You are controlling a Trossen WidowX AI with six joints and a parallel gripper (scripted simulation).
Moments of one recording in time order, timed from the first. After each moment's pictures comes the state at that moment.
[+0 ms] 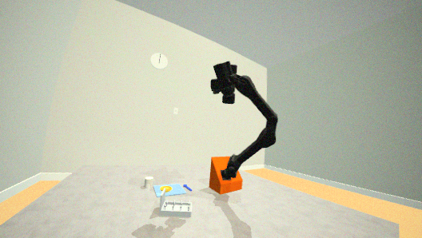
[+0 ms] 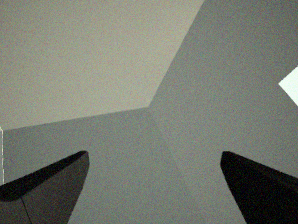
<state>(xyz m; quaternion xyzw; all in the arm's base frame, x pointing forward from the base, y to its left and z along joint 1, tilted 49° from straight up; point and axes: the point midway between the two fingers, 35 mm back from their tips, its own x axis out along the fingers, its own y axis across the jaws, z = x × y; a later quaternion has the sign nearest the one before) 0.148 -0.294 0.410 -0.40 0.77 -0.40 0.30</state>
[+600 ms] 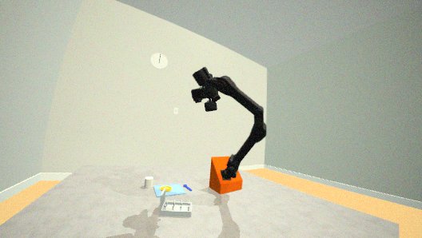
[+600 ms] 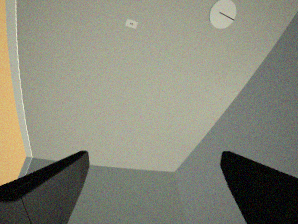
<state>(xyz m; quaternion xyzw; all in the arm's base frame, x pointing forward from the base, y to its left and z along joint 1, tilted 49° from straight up) 0.218 -0.314 0.303 -0.39 0.78 -0.23 0.43</state>
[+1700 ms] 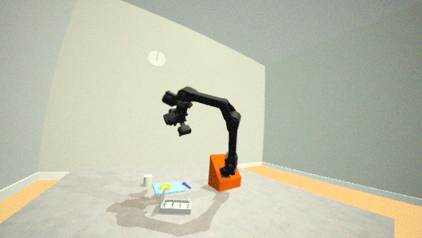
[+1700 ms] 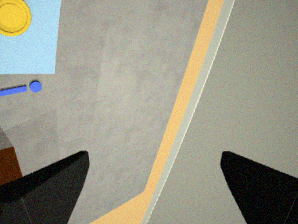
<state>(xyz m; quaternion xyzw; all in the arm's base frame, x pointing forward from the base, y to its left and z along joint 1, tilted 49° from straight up) 0.303 -0.226 0.082 -0.10 0.76 0.14 0.63</state>
